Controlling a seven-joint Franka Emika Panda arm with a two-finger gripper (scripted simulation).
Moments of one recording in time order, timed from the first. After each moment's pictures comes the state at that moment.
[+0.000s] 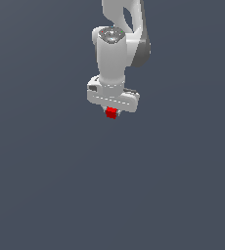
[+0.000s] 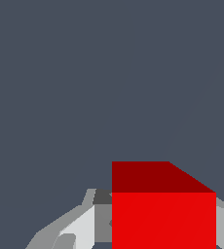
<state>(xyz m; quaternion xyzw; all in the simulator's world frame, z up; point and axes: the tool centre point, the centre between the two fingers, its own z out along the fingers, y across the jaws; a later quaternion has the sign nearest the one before) -0.086 -0.002 0.212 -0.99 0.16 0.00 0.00</state>
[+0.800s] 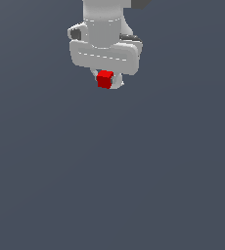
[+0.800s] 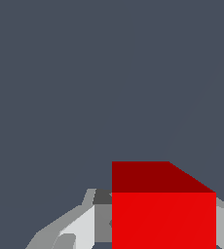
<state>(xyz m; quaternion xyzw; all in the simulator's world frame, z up) -0.077 -0.024 0.372 -0.99 0.16 0.00 0.00</state>
